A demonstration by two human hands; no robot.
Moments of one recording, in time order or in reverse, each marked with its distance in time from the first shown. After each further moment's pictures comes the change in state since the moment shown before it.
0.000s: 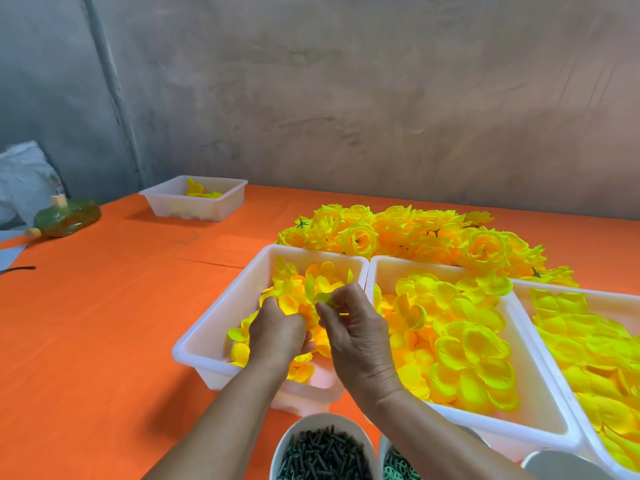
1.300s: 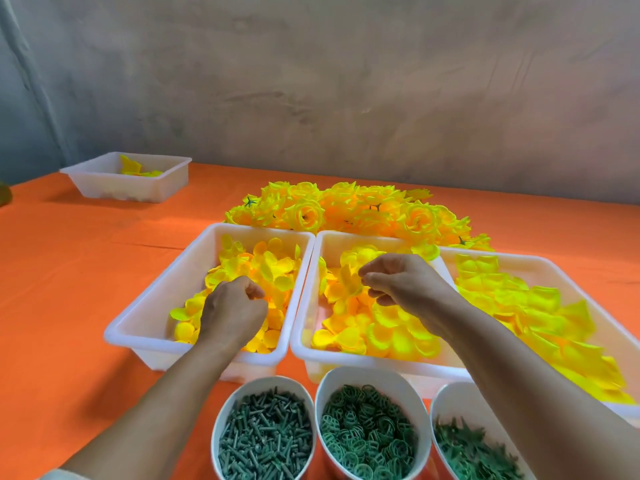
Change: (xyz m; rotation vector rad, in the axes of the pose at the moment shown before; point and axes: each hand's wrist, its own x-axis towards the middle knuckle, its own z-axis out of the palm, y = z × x) left_hand -0.017 0.000 0.001 0.602 -0.051 0.341; right_hand 0.036 -0.014 -0.146 -0.265 -0.263 0.547
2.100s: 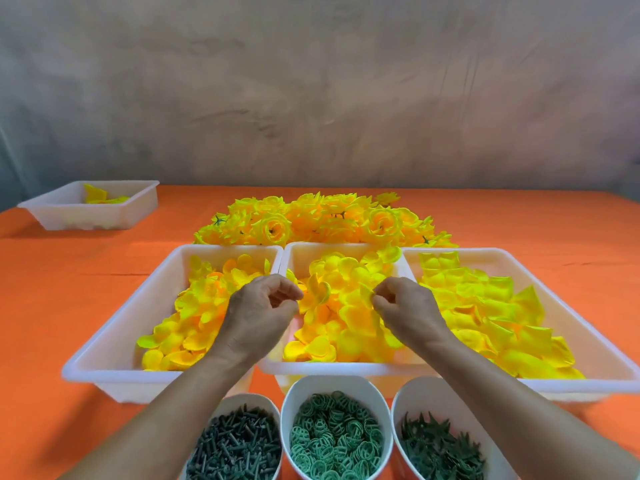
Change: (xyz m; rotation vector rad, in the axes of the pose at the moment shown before) left_hand -0.031 0.065 0.016 -0.345 -0.117 0.380; right_hand -0.008 0.064 -0.024 -0.396 0.355 -0.090
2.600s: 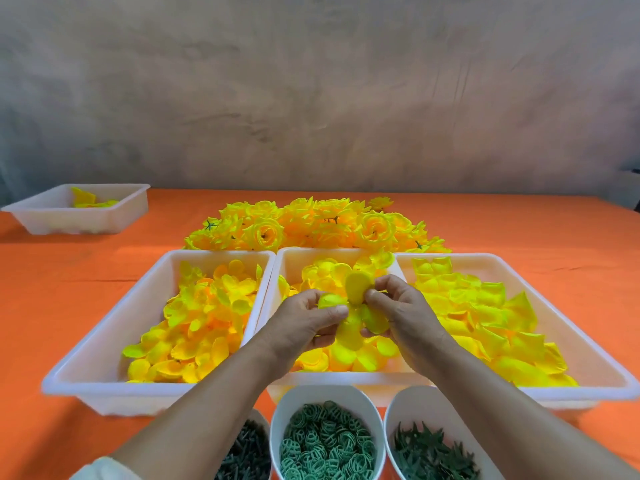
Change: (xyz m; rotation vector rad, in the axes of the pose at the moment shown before) left_hand 0.012 0.015 0.052 -0.581 -0.484 -0.391; right_hand -0.012 -0.012 -0.011 0.952 -0.183 0.180
